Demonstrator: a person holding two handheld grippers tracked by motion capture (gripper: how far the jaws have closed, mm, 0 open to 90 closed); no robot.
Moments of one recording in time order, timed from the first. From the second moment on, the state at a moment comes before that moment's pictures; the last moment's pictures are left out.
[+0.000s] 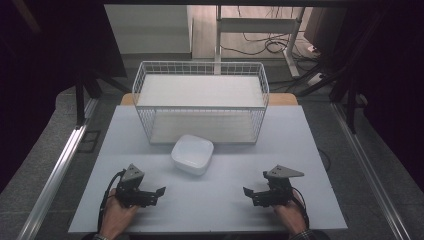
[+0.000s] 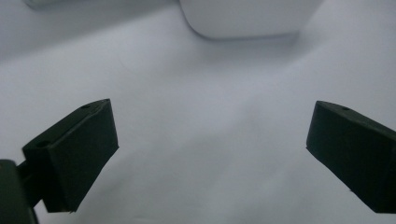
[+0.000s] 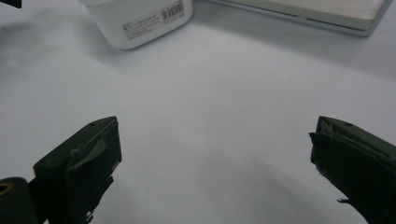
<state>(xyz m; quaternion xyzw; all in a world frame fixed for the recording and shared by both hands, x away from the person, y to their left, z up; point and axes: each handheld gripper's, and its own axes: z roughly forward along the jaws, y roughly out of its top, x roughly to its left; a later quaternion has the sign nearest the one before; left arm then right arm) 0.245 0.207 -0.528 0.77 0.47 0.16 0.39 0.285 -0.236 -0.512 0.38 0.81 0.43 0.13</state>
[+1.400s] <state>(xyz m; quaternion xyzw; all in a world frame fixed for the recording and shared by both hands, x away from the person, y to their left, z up) 0.273 0.223 -0.522 0.76 0.45 0.14 0.44 0.295 -0.223 -0.502 0.39 0.80 0.42 0.18</state>
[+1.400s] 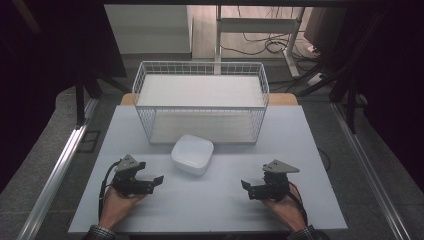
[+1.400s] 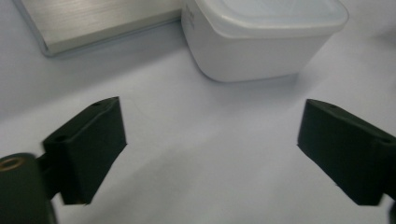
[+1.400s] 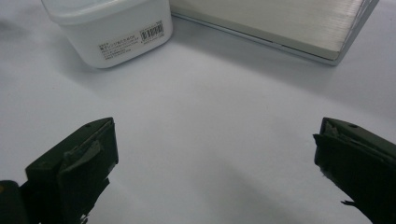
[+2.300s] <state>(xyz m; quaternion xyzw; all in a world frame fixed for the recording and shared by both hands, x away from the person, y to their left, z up) 0.340 0.209 -0.521 0.78 0.45 0.16 0.40 0.332 -0.171 -0.500 0.36 0.83 0.41 0.13</state>
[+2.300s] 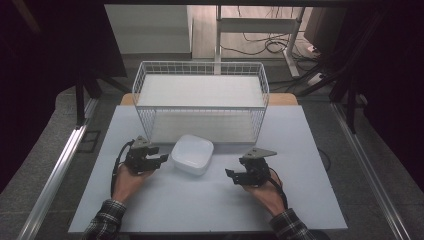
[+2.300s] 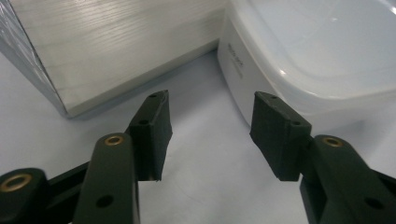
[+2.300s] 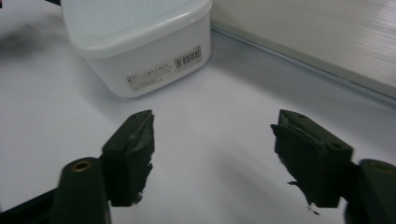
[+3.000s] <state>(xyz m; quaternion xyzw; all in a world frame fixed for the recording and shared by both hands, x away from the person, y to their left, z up) 0.362 0.181 -0.526 0.80 0.42 0.09 0.42 0.380 -0.119 -0.515 0.36 0.84 0.39 0.11</state>
